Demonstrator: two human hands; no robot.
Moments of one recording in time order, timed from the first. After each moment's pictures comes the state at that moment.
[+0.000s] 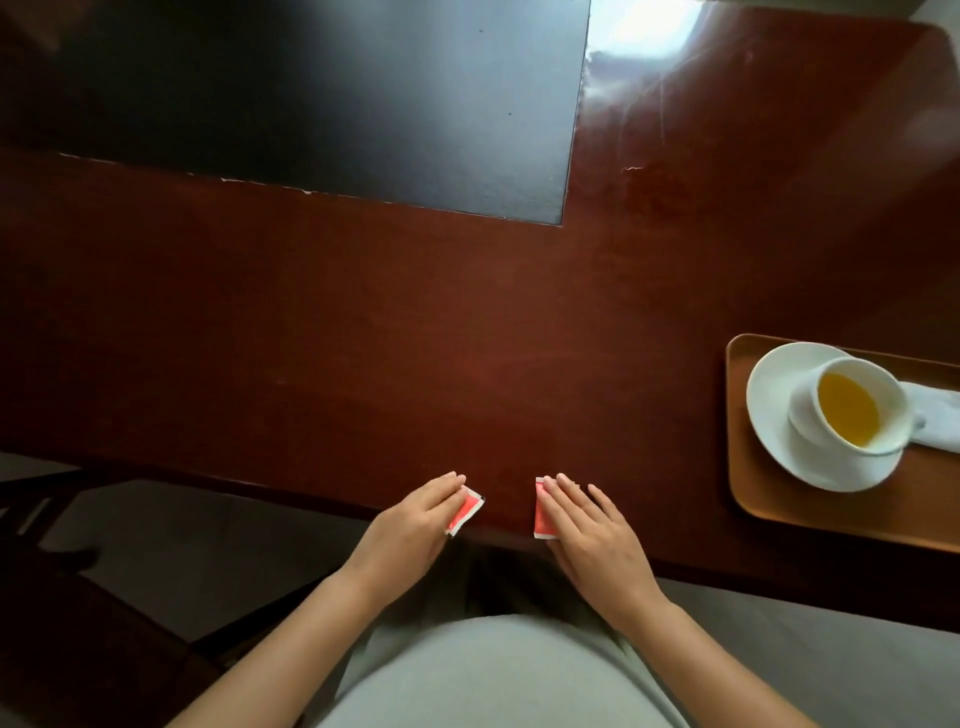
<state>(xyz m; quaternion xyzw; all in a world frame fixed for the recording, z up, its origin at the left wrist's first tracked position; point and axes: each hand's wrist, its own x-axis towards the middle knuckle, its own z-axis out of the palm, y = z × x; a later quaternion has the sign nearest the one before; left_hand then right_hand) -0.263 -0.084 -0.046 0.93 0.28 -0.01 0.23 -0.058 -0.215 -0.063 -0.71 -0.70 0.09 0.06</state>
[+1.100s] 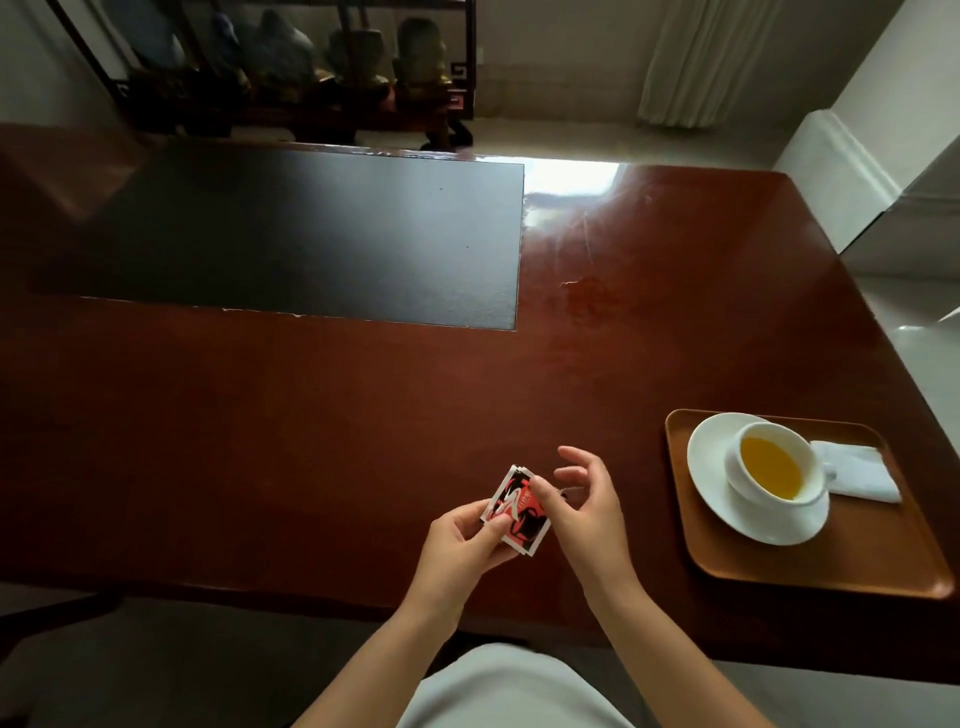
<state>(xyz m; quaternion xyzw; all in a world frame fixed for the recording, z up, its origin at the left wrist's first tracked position) -0.170 -0.090 0.035 0.45 0.40 0.21 0.77 -0.046 -0.147 0.044 -0.77 -0.22 0.30 0.52</state>
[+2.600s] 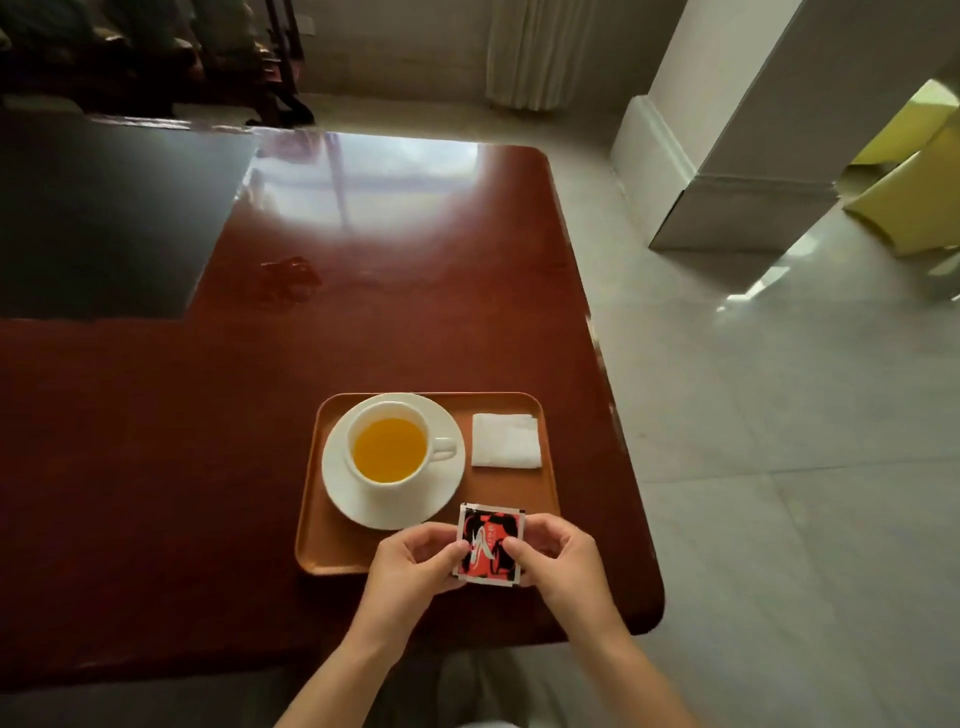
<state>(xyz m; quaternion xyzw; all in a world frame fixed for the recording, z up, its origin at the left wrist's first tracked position) 0.143 -0.321 0.008 0.51 0.43 0.12 0.74 0.270 -0.426 0.019 -0.77 -0.18 0.37 0.49</state>
